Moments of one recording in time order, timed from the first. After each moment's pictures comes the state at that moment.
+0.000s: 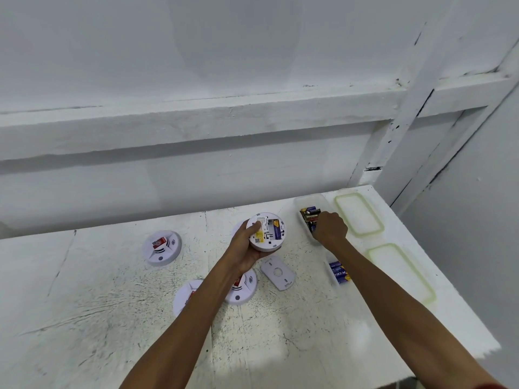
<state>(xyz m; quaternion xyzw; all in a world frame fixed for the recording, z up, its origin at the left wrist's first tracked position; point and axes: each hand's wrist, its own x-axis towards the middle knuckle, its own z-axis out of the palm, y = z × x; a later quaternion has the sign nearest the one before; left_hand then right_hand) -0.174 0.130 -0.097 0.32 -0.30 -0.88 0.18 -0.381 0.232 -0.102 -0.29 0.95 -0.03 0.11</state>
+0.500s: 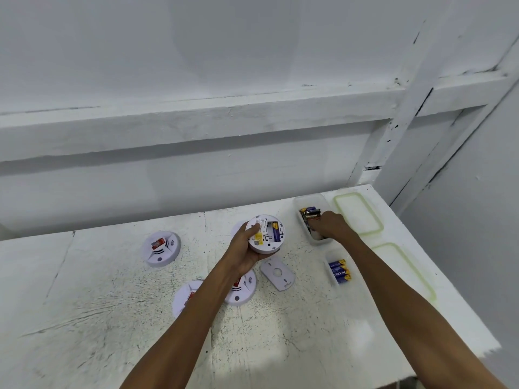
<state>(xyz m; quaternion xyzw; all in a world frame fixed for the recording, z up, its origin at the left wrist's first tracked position) -0.172 0.131 -0.101 0.33 -0.30 -0.88 0.17 -0.398 0.234 -0.084 -0.28 0.91 -0.16 0.25</state>
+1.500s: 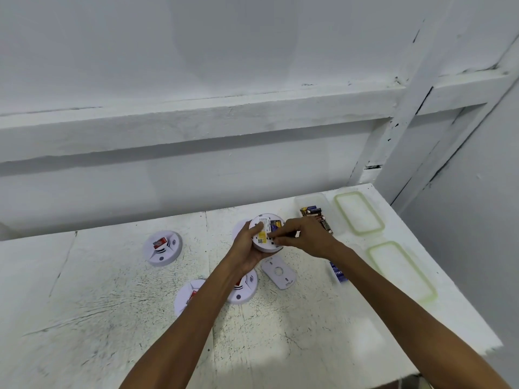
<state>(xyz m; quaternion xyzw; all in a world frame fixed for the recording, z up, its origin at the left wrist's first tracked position) -0.177 0.132 -0.101 0.33 -0.34 -0.86 0.17 -0.328 0.249 -0.060 -0.55 0.69 -0.37 0.30</state>
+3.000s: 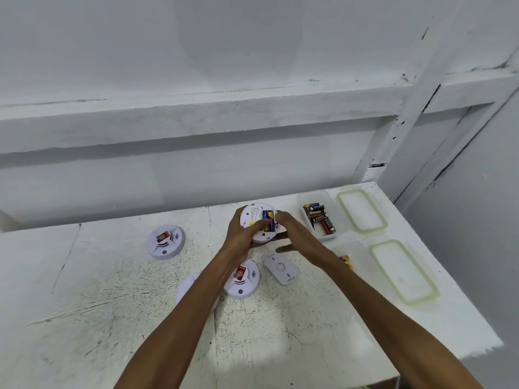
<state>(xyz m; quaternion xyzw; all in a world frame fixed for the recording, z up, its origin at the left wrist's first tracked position) -0.167 0.121 -0.096 0.36 -0.47 -0.77 0.26 -0.290 0.231 -0.072 -0.30 0.68 -0.48 0.46</state>
